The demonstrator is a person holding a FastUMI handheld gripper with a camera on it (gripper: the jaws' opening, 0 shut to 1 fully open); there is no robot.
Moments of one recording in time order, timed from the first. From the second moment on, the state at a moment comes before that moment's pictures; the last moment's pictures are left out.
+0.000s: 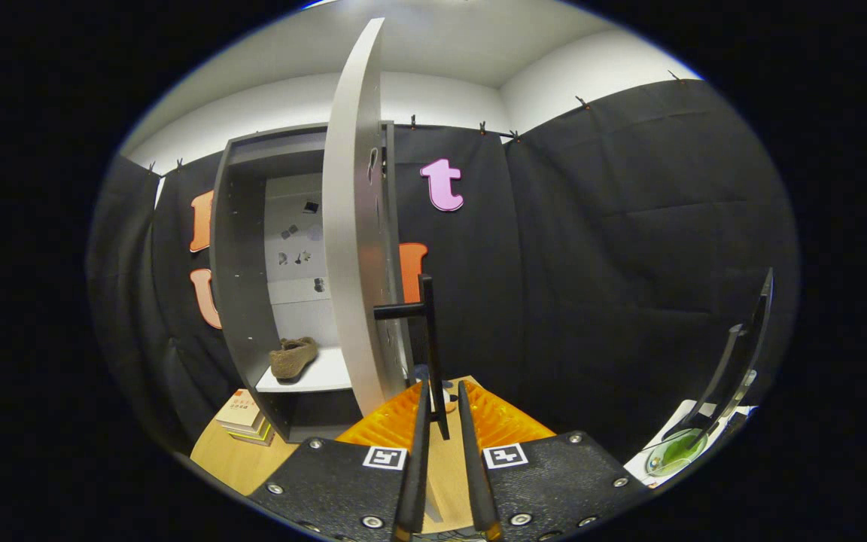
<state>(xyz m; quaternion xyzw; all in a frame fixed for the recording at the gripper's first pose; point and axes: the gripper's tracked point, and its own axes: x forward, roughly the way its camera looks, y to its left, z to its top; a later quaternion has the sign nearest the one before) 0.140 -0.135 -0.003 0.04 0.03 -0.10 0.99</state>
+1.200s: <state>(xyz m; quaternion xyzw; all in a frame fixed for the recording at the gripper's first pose) 0.096 -0.107 -0.025 0.03 0.04 -0.10 0.99</state>
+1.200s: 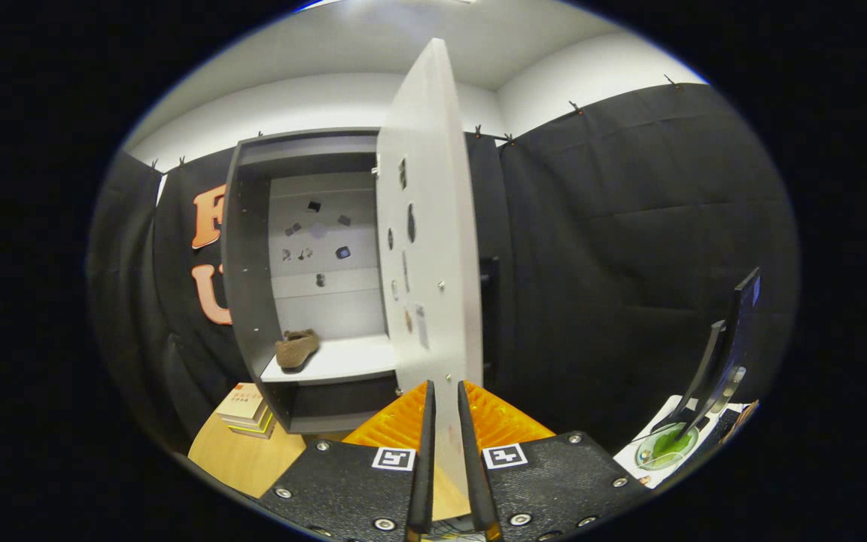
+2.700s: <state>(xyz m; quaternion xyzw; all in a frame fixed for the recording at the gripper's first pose) 0.256 0.074 -0.445 -0.07 0.40 0.17 0.90</state>
